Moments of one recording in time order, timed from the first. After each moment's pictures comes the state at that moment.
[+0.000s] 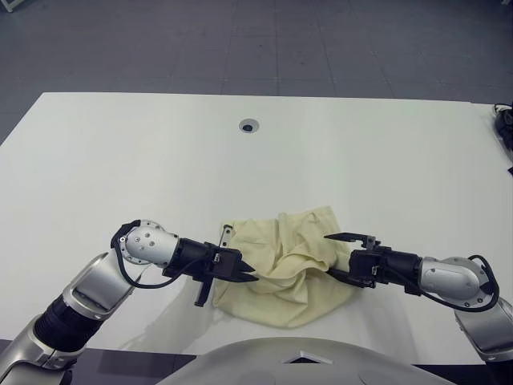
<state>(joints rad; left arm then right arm) -0.08 0.84 -0.38 -0.53 -0.22 0.25 -1.21 0.31 -0.83 0.09 -0.47 -0.05 -0.06 0.90</state>
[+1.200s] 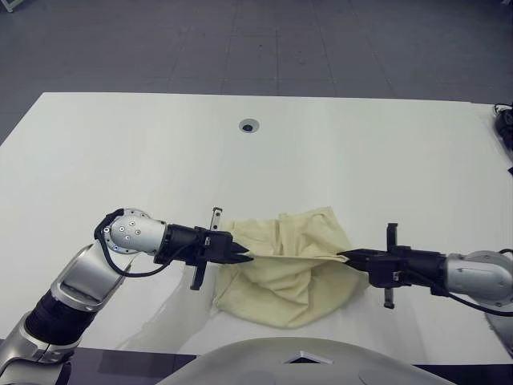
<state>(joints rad) -0.10 0.85 -0.23 -0.53 -0.27 0.23 -1.19 0.40 -1.04 -0.18 -0.60 0.11 -0.12 1.08</state>
